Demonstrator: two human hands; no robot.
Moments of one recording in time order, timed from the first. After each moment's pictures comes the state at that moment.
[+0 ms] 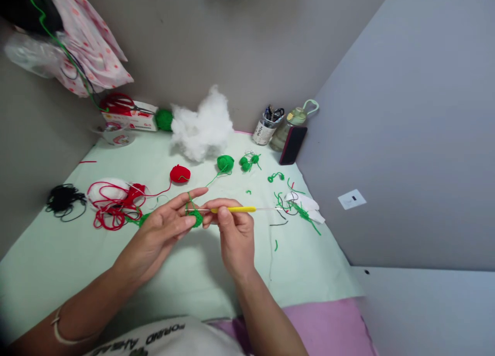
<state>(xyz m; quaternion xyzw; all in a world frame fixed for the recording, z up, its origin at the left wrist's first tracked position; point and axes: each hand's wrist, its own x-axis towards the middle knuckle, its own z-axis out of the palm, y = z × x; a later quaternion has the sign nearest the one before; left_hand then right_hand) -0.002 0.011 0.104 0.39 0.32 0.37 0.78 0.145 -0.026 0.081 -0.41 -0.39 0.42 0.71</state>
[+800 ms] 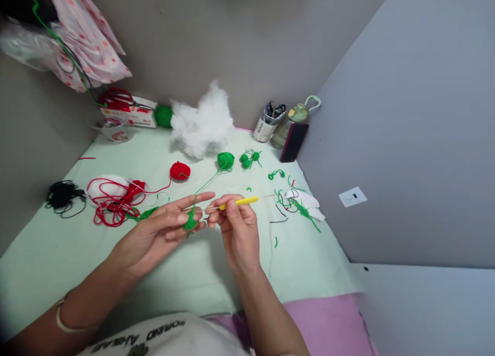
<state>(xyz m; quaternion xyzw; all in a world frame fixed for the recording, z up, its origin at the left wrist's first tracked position) -0.008 0.020 0.094 0.29 0.26 0.31 0.87 0.153 -0.028 0.080 -0.41 -0.33 0.48 0.70</state>
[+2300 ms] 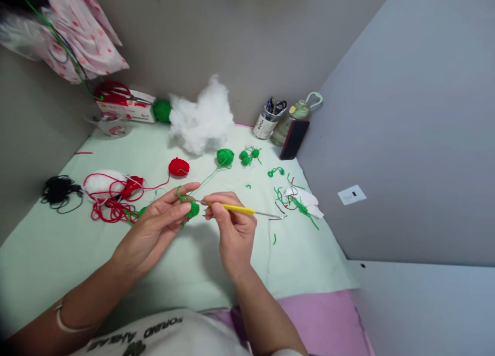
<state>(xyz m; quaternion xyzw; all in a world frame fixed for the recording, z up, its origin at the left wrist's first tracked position) 0.003 0.010 0.084 0.29 0.29 0.41 0.81 0.145 -0.035 0.073 -0.44 -0.45 0.33 0.70</state>
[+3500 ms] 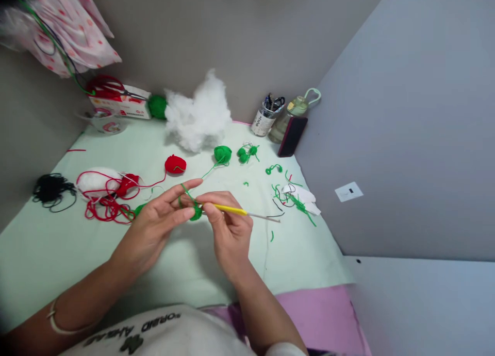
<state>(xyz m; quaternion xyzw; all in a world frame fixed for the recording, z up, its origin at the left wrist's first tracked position) 0.003 0.006 0.084 0.37 0.30 0.41 0.78 0.151 -0.040 0.077 -0.47 -0.49 0.27 0.68</state>
